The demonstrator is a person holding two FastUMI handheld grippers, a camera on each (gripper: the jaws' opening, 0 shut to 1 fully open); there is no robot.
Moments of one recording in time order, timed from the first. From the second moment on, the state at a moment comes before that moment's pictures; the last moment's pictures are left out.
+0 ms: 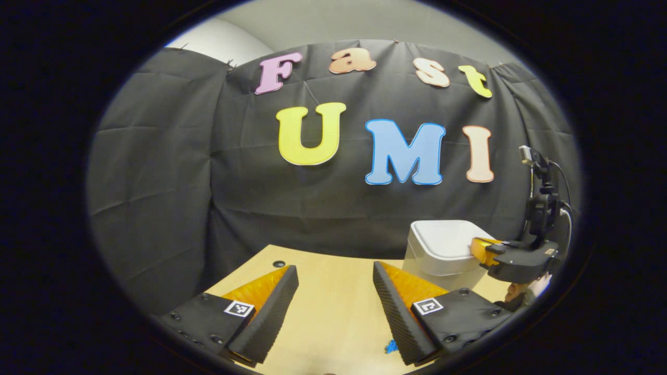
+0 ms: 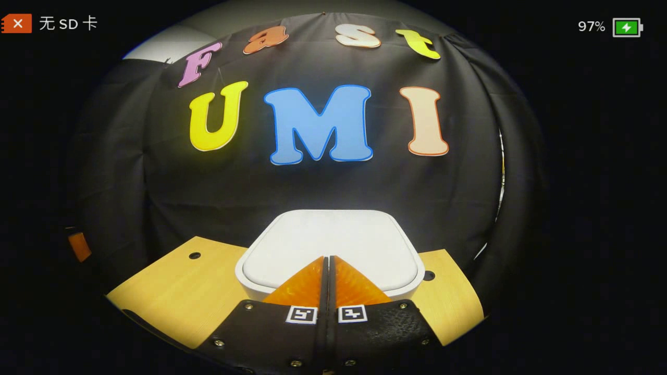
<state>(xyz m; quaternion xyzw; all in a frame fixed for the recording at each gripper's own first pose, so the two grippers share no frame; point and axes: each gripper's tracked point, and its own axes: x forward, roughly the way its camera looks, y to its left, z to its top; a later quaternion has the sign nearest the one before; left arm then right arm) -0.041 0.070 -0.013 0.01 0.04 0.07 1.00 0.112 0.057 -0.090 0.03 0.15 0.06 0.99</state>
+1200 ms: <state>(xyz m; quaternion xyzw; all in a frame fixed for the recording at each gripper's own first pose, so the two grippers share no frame) -0.054 0.029 -0.008 0.00 0.03 0.01 1.00 0.121 0.054 -0.089 0.07 0.20 0.07 0.97</state>
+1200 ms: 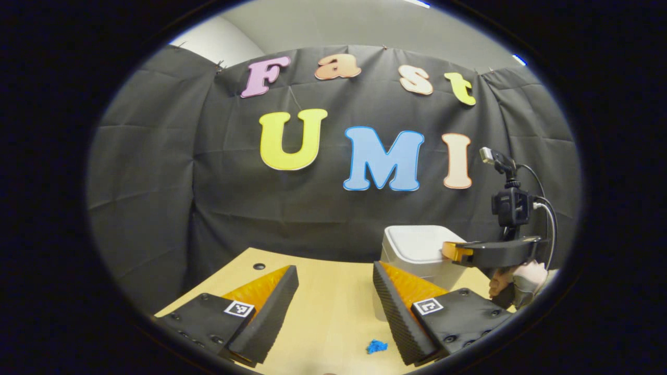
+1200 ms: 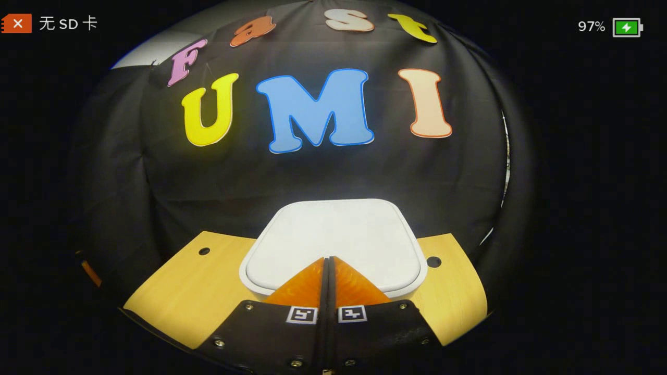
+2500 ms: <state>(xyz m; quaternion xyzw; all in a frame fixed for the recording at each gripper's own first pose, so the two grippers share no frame) -0.028 -0.020 -0.035 0.00 0.06 -0.05 1.00 0.066 0.036 -0.040 0.09 0.13 0.07 0.98</state>
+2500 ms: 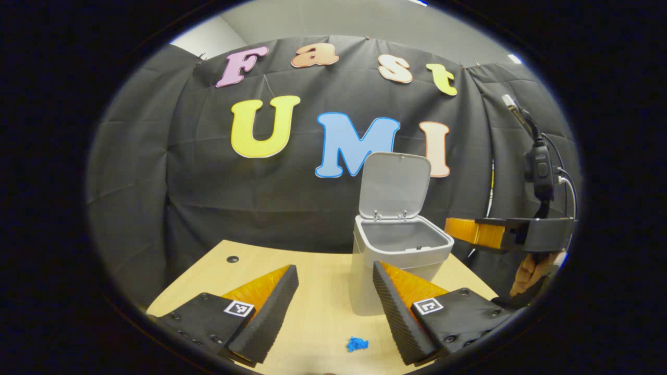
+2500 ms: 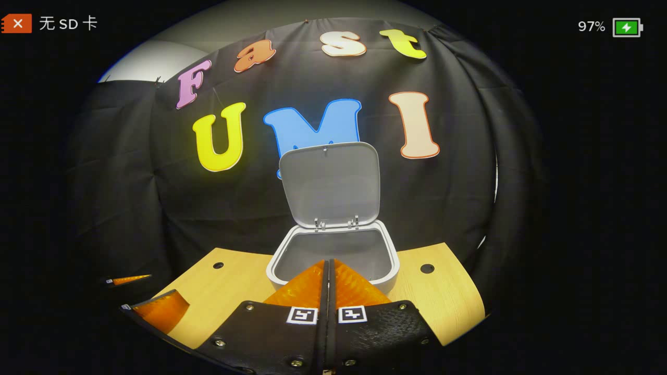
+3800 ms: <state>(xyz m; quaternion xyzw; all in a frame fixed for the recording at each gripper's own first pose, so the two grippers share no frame) -0.001 -0.067 -0.280 0.03 0.32 -0.13 0.94 0.038 -0.012 -0.042 0.10 0.14 0.02 0.99</state>
